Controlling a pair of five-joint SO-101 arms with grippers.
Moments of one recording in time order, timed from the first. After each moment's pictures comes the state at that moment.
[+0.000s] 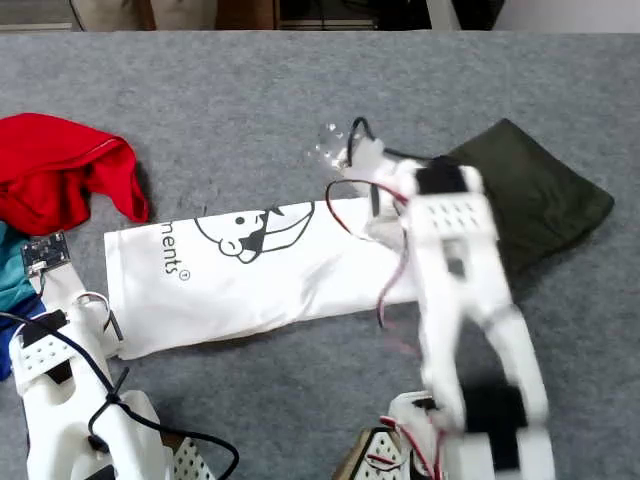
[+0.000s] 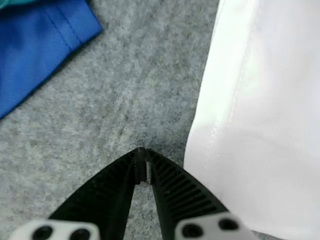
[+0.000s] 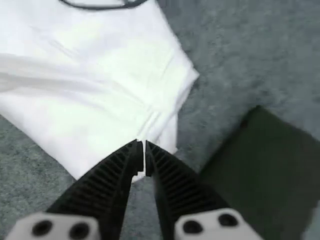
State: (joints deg) left arm -37.1 -42.8 74.5 49.7 -17.6; right arm -9.2 -17.5 23.5 68.6 44.7
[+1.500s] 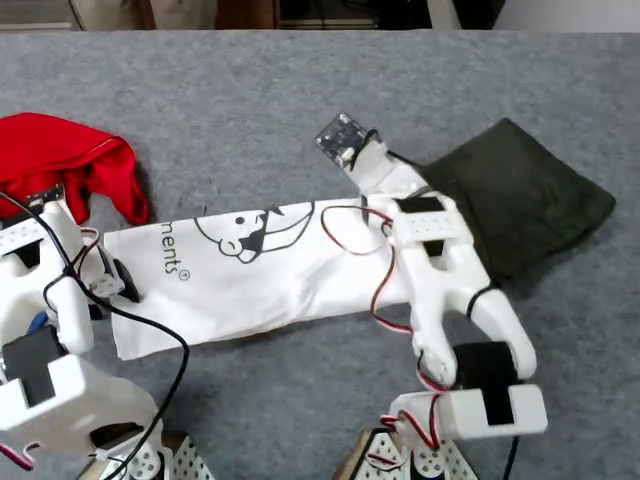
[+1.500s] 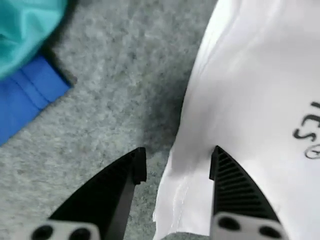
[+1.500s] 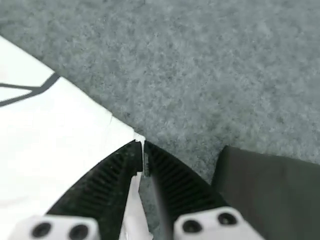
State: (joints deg) left arm -31.6 3.0 30.9 68.6 -9.7; right arm -9.1 -1.5 38.4 26.9 32.9
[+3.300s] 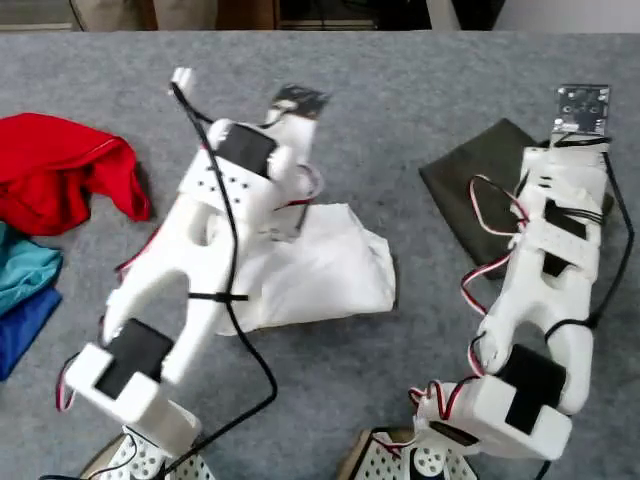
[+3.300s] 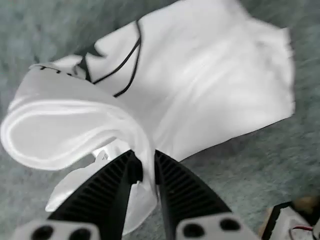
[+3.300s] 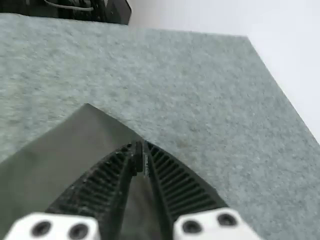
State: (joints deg) left arm 25.4 6.2 -15.9 95.4 -1.5; right arm 26.4 -2.7 33.8 3.6 12.8
